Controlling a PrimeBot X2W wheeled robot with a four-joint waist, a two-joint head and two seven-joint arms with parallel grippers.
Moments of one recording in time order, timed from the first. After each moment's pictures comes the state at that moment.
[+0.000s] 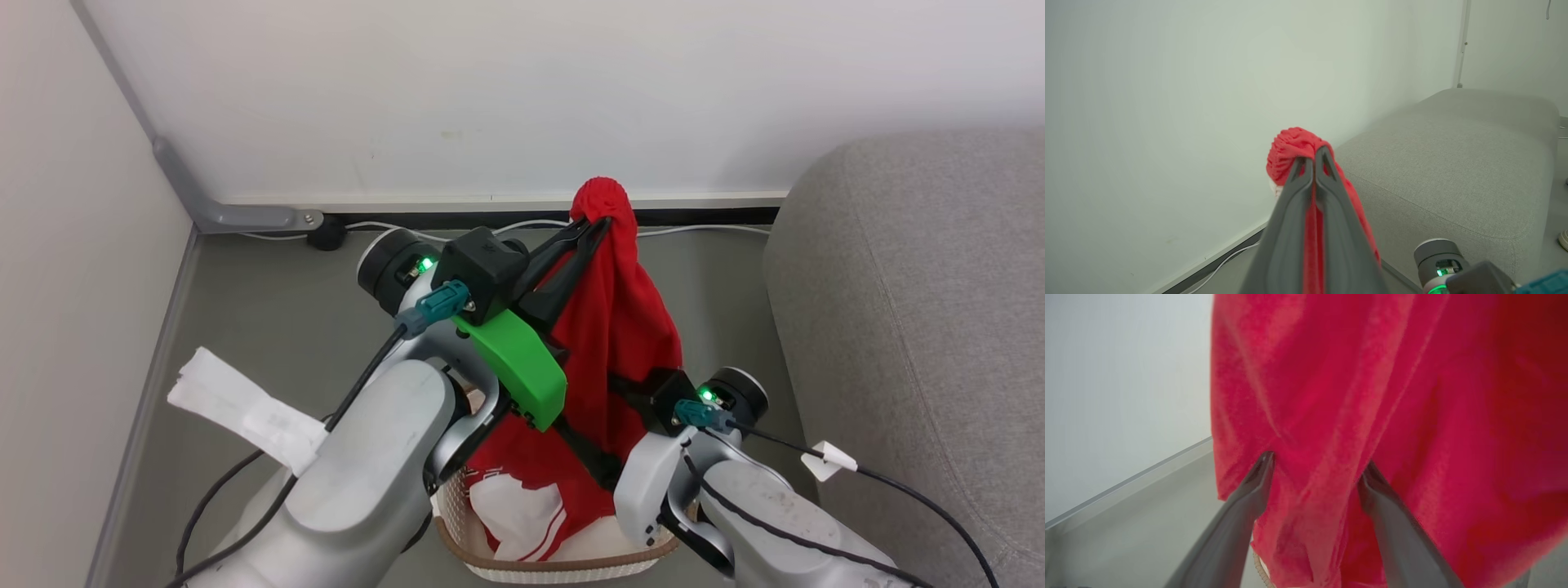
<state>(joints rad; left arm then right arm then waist) -0.62 0.04 -0.79 0.24 -0.49 -0.10 -0.10 -0.40 -0.06 0.81 0.65 0.27 0.12 -0.25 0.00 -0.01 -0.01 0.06</state>
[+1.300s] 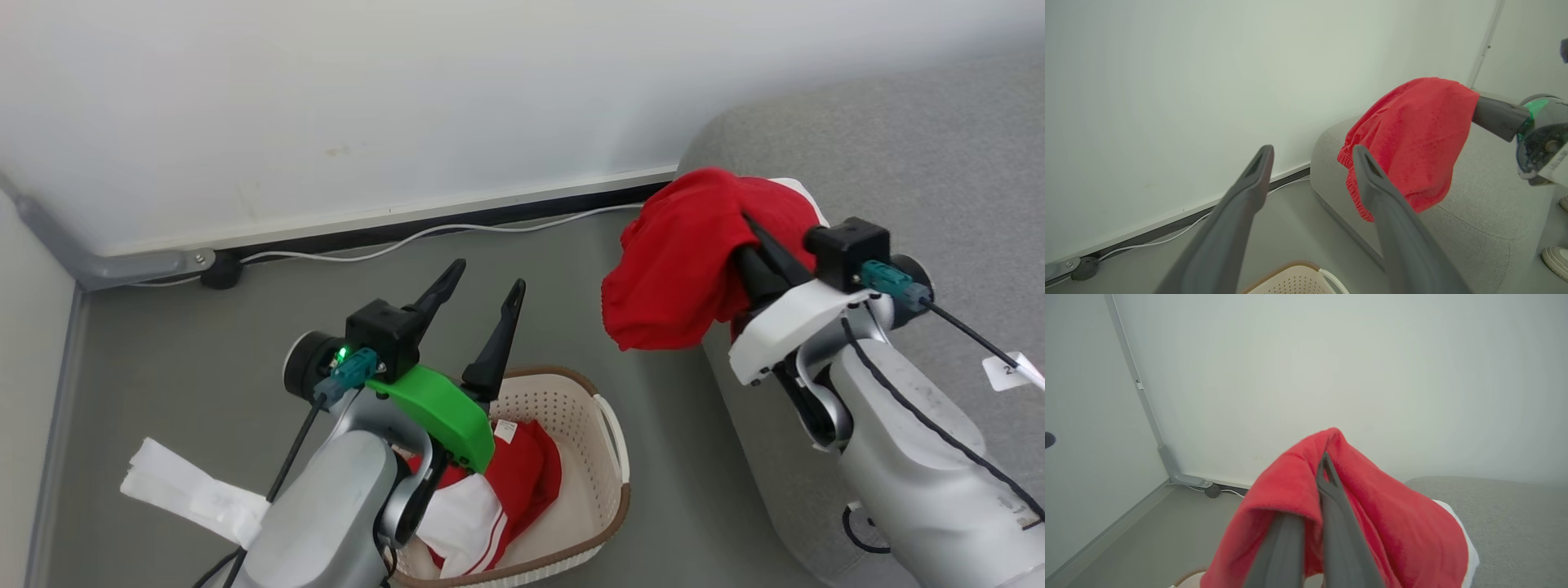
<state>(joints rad) -0.44 0.09 -0.69 0.30 -0.54 -0.01 -0.19 -0.48 -0.20 0.51 0.52 0.37 0.04 -0.25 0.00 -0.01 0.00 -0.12</state>
